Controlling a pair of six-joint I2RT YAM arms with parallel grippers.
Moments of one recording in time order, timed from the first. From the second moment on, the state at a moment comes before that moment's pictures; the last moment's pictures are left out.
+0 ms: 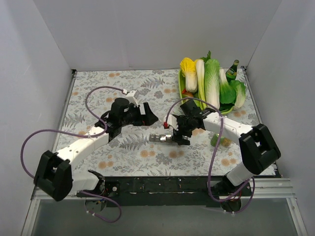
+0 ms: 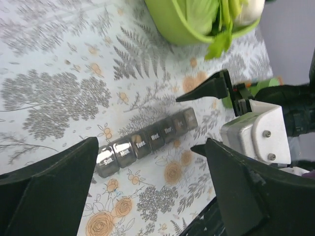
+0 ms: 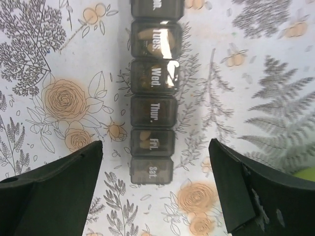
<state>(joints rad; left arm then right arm) -0.55 1.31 0.82 -0.02 0.30 -0.57 0.64 1.58 0.97 -0.56 -0.45 -0.87</state>
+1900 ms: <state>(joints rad) -0.49 0.57 1.00 -0.46 -0.01 -0.47 -0.02 1.14 1.39 -0.60 -0.61 -0.13</state>
